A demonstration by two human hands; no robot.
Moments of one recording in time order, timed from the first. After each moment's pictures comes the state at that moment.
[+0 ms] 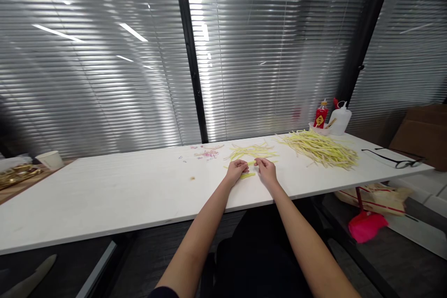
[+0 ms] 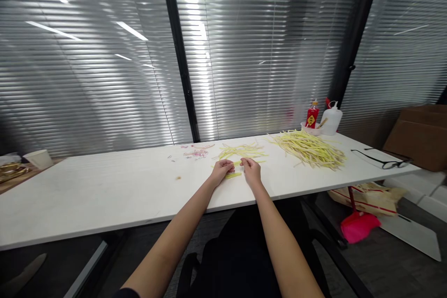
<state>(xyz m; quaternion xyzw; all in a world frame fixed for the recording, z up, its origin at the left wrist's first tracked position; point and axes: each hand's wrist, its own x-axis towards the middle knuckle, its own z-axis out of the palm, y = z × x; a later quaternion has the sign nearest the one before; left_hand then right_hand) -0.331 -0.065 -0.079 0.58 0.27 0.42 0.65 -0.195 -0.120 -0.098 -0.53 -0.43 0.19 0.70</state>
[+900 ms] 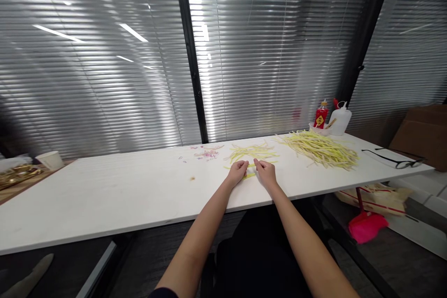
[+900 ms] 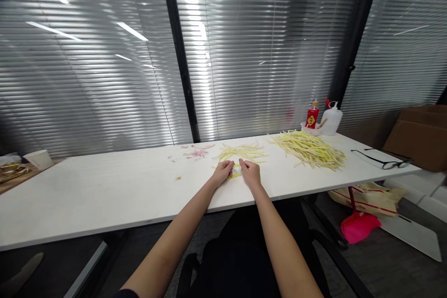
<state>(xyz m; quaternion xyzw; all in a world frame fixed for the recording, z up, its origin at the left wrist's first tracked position) -0.333 -0.069 -0.078 0.72 0.30 0.37 0.50 -0.204 -0.139 -0.082 -0.58 -0.50 0.08 0.63</state>
